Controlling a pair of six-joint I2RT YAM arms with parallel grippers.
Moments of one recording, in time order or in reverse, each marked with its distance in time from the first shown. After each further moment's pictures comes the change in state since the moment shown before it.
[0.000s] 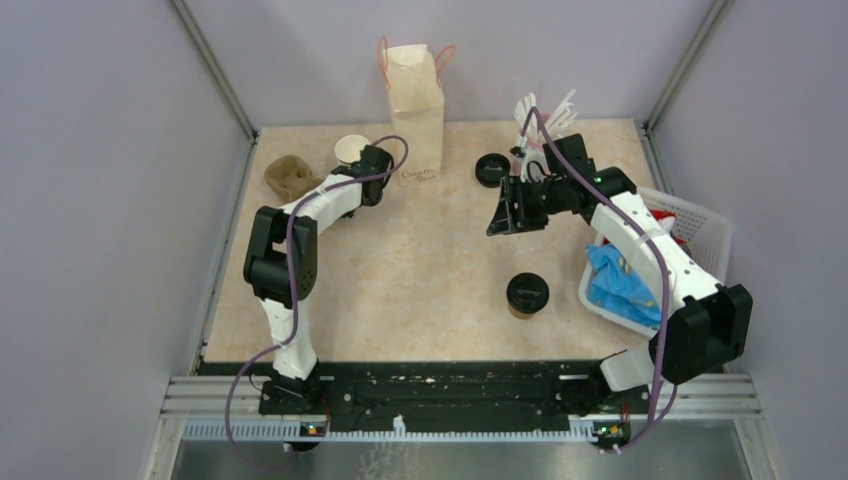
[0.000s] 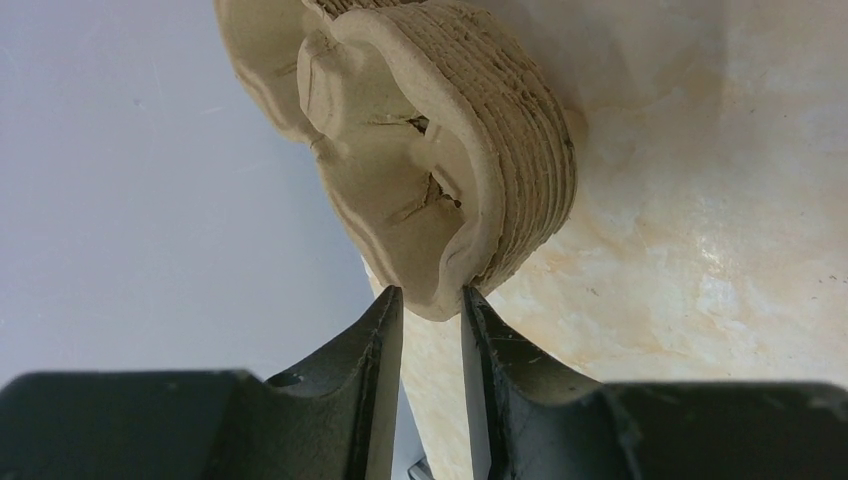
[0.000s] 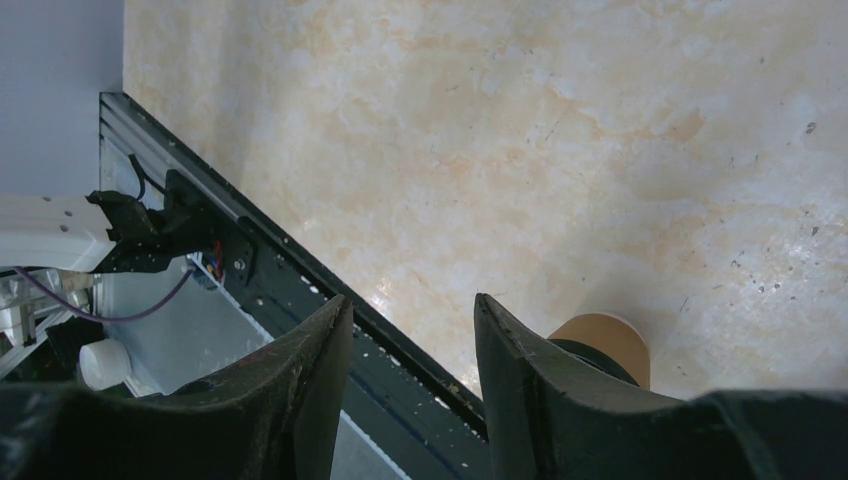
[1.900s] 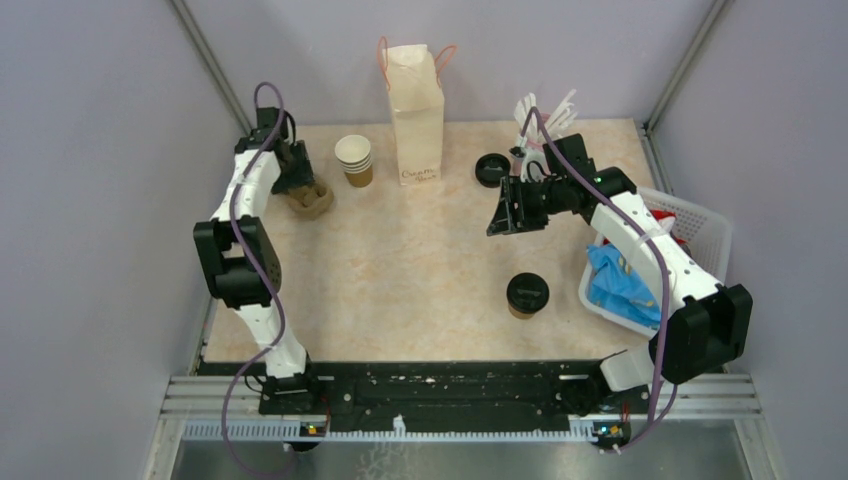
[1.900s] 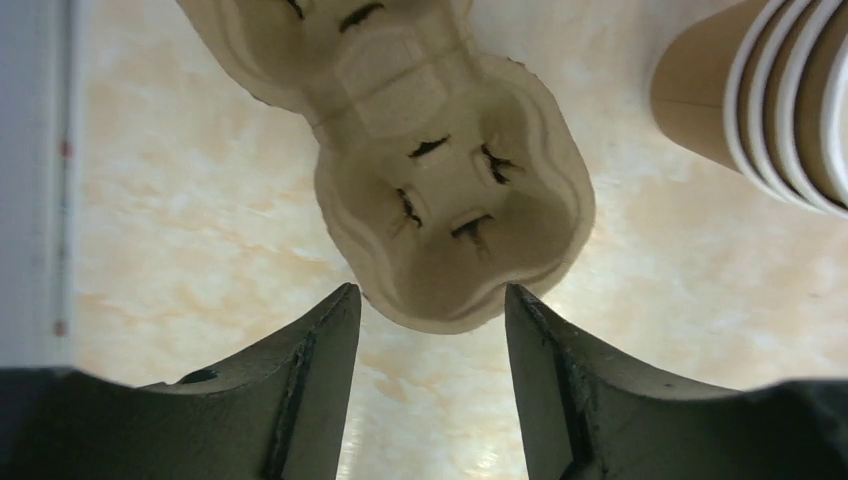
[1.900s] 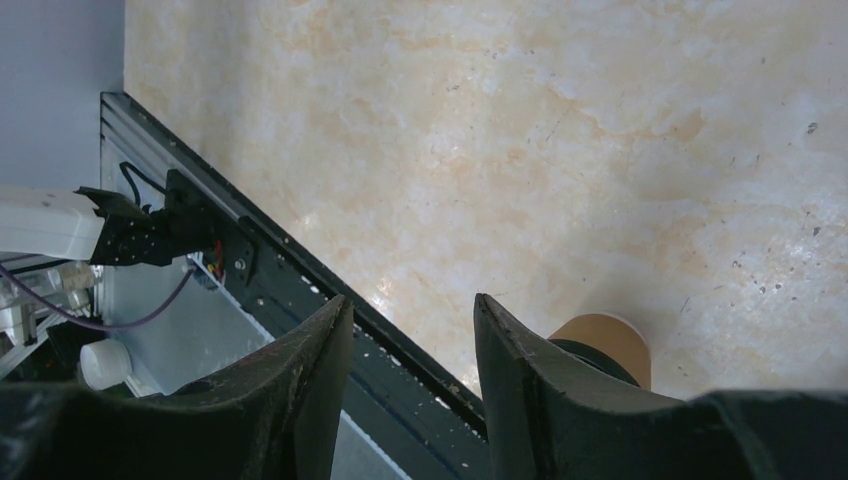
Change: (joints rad) left arm 0.389 -0.060 0.240 -0.142 0.668 -0.473; right arm 0.000 0.000 0.000 0.000 -0.001 0.000
